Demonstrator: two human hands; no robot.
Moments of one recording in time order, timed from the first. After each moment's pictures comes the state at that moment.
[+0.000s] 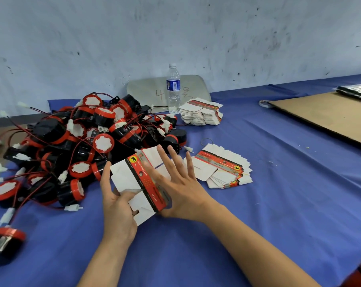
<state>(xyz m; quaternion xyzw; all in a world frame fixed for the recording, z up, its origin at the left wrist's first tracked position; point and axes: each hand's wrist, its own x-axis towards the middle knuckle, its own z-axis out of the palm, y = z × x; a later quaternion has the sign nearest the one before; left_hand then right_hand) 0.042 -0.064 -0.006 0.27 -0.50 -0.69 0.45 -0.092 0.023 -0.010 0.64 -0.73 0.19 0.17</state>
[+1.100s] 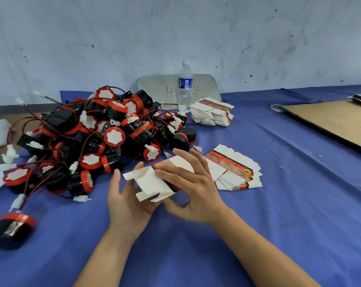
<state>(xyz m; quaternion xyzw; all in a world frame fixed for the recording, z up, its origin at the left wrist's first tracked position) 0.047 -0.068 0.000 0.18 -0.26 -0.90 0.29 -0.086 0.030 0.004 0.66 -0.57 0.40 0.29</state>
